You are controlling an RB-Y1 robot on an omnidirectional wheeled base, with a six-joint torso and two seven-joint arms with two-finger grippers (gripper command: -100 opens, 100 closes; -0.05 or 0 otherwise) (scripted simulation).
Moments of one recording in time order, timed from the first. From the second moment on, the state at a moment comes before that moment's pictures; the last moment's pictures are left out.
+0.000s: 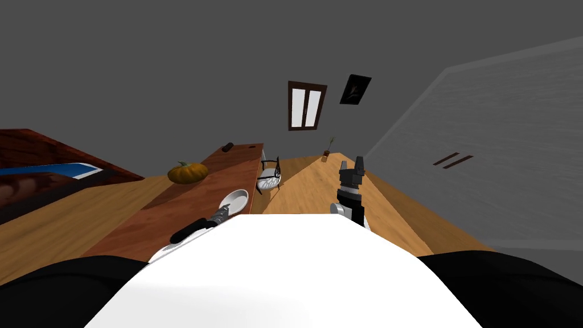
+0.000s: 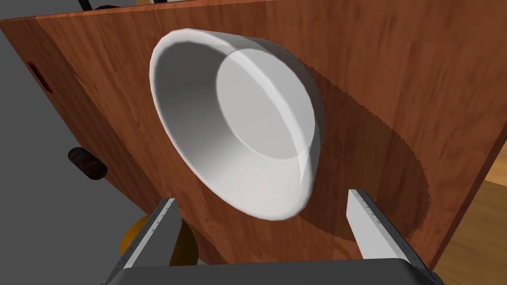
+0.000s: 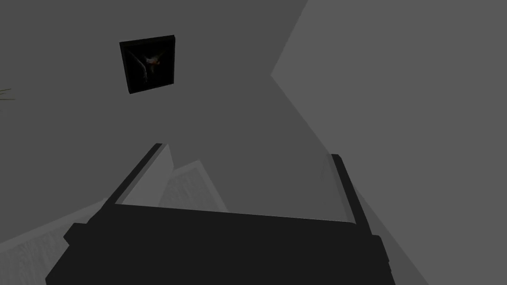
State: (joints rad) left arm 0.75 0.14 0.33 -2.17 0.32 0.85 -0.16; right arm 0.49 -0.01 -0.07 -2.20 -0.12 -0.54 0.07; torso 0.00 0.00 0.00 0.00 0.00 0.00
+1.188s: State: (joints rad) left arm 0.75 0.08 0.41 -2.06 0.33 1.05 -0.21; right arm 0.49 -0.01 -0.07 -2.20 -0.12 -0.54 0.07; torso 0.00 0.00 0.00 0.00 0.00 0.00
